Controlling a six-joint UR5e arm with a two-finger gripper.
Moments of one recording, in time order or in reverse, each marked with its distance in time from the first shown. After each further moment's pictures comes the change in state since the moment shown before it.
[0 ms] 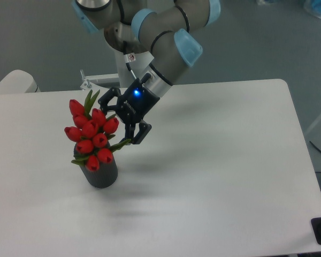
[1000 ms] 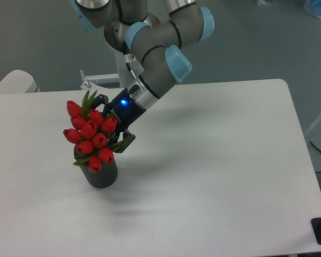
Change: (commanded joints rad) arm -0.066 -0.063 0.002 0.034 -0.052 -0.026
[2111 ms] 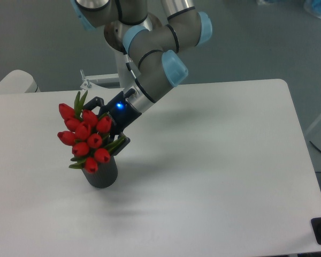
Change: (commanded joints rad) arm -0.003 -0.002 0.009 0.002 -0.003 0.002
